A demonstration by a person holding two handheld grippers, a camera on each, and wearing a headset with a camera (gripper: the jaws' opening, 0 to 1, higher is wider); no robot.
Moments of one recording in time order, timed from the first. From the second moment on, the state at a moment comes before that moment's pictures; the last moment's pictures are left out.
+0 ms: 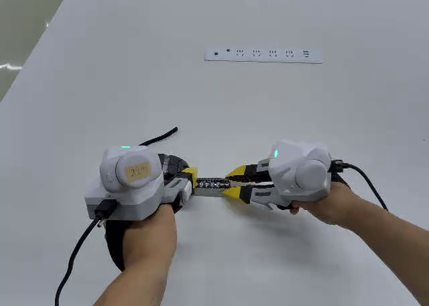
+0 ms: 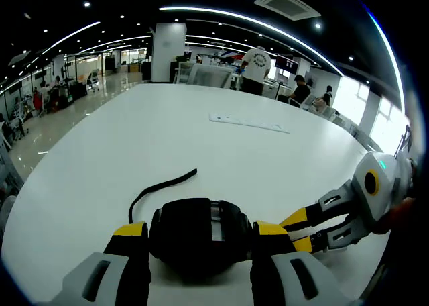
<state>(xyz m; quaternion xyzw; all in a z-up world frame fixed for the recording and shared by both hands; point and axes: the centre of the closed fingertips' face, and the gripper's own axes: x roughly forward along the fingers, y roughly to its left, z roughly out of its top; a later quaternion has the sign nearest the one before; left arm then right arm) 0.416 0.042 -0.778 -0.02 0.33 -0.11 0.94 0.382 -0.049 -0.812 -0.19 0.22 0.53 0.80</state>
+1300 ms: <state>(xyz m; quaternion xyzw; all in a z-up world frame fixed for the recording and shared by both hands) 0.413 0.041 -0.779 -0.02 0.32 -0.11 0.94 0.390 -0.009 -0.817 -0.20 0.22 0.53 0.79</state>
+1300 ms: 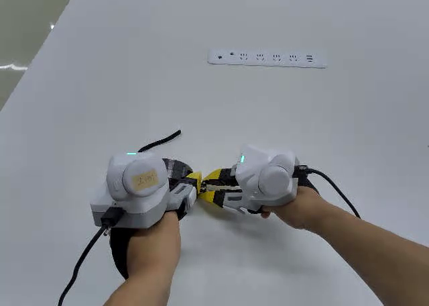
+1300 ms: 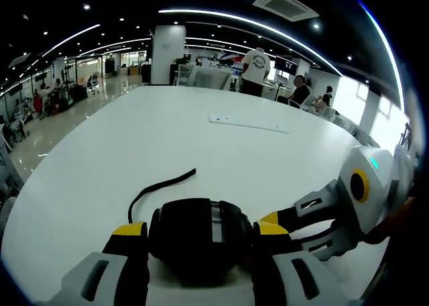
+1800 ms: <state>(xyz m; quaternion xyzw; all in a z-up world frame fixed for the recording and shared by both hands) 0.415 0.040 -0.779 -0.01 0.31 -0.11 0.94 0.388 -0.008 -0.818 -0.20 0.22 0.53 0.79</state>
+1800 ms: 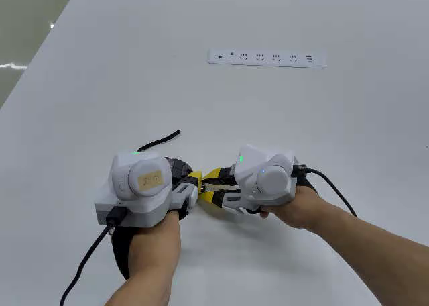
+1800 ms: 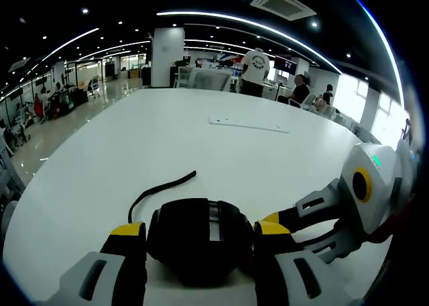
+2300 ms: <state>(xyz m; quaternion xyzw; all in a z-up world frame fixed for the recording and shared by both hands) 0.410 0.040 -0.785 0.01 0.33 -0.14 0.93 0.383 -0.012 -0.814 -0.20 0.22 0.53 0.80</state>
